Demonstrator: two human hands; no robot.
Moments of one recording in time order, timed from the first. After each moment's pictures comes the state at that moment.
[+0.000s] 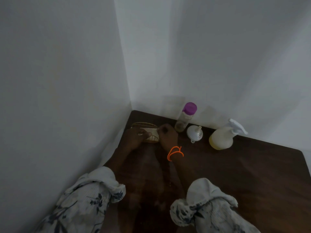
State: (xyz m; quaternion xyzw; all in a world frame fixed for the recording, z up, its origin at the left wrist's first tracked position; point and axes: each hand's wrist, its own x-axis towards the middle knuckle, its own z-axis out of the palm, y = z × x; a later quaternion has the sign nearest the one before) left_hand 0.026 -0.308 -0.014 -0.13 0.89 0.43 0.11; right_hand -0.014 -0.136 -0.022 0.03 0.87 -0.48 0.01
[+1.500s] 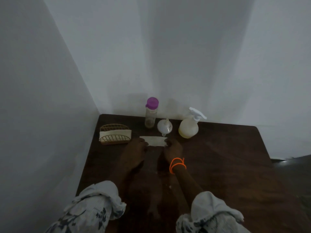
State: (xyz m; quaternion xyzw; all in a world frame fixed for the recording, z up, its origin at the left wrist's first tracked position) left_hand 0.053 -0.180 -0.030 0.11 0.96 0.23 0.07; right_hand 0.047 0.012 -0.025 0.17 0.89 -0.41 0.04
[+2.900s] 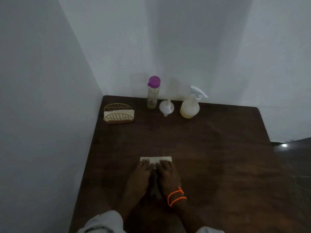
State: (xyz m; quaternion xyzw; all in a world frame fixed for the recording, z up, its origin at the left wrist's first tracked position) left_hand 0.243 -0.166 -0.062 0.16 0.96 0.16 0.18; right_hand 0.243 0.002 -0.079 -0.09 0.97 -0.21 0.06
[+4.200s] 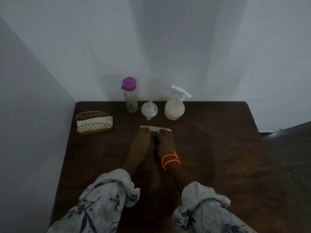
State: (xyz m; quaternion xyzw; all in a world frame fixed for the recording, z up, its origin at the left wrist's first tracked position) left_hand 0.063 -0.085 -0.075 0.13 0.95 0.25 0.11; right_hand 0.086 0.052 -0.070 0.02 0.96 -0.26 0.05
